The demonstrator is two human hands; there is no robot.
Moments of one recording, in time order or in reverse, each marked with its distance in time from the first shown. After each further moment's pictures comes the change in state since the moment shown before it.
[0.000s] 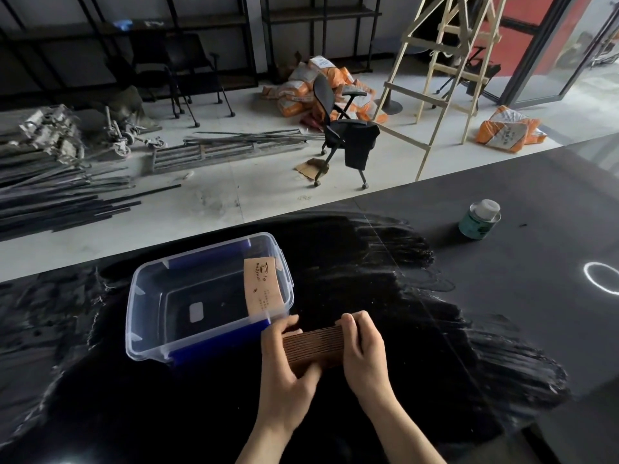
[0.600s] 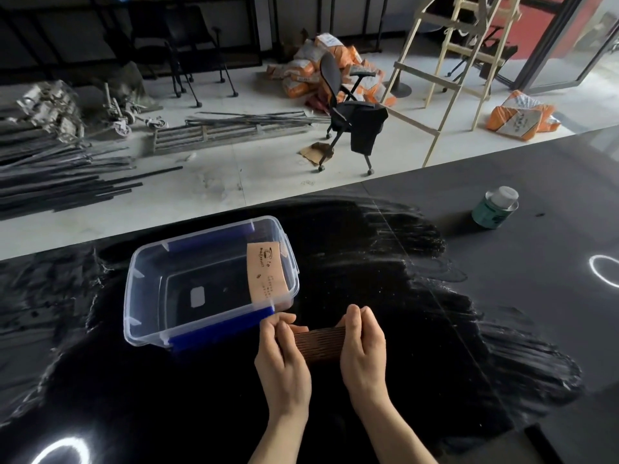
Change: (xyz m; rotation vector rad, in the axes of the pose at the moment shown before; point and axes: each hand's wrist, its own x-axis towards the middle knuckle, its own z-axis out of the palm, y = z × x) left_hand 0.002 0.011 0.017 -0.006 0.436 -0.095; right_hand -0.014 -0.012 0.016 0.110 0.098 0.004
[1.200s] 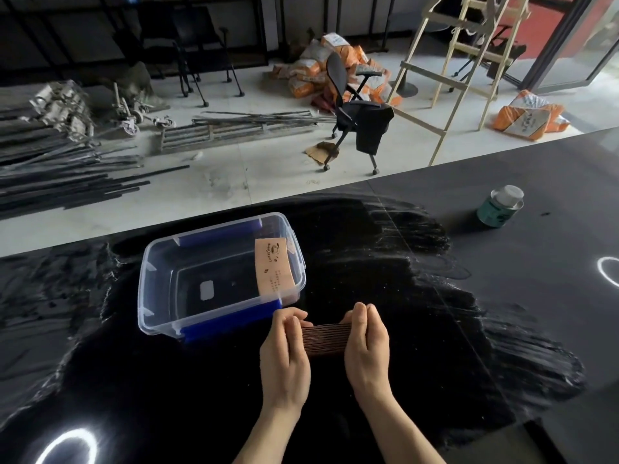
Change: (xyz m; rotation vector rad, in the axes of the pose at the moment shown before) left_hand 0.005 -0.014 -0.018 0.101 -0.223 0.121; right_hand -0.004 0.003 0.001 -0.016 0.010 -0.012
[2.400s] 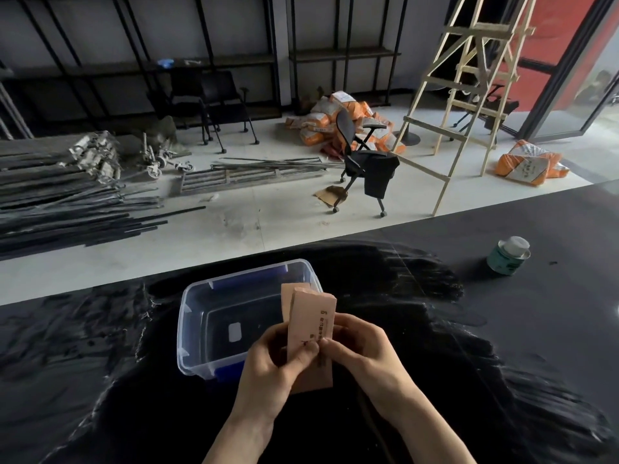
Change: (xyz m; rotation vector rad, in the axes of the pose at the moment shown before) left_hand 0.045 0.060 -0.091 -0.430 -0.275 -0.354; right_hand 0.021 -0.096 0.009 0.252 -0.640 0.143
